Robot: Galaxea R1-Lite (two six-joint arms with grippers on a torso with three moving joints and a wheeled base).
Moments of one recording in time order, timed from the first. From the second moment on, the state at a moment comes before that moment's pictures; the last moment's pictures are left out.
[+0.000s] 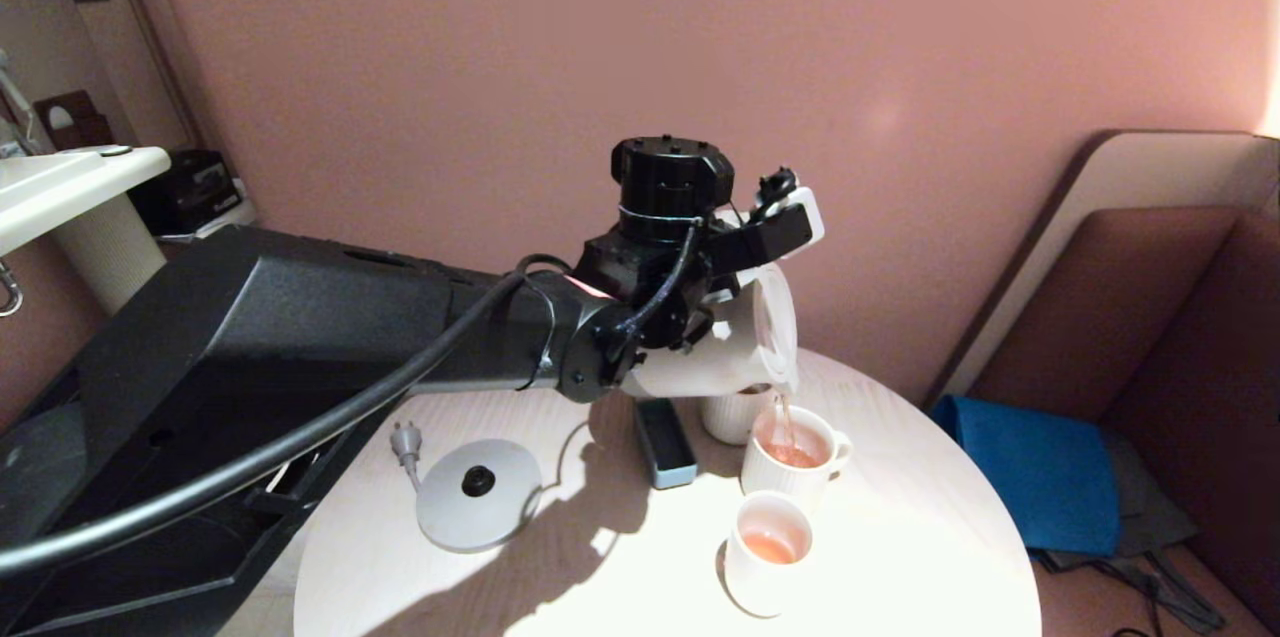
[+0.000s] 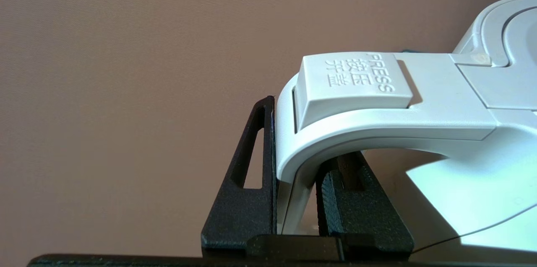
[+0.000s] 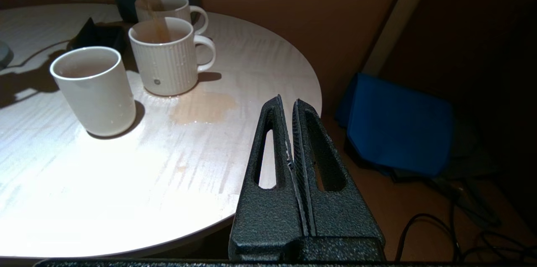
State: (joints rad) left arm -0.78 2.22 -1.77 -0.47 0.38 1.08; right arm -0.01 0.00 0.00 0.00 0.03 -0.03
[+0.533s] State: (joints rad) left arm -0.78 2.21 -1.75 -0.51 0.38 1.08; right arm -0.01 0.00 0.00 0.00 0.03 -0.03
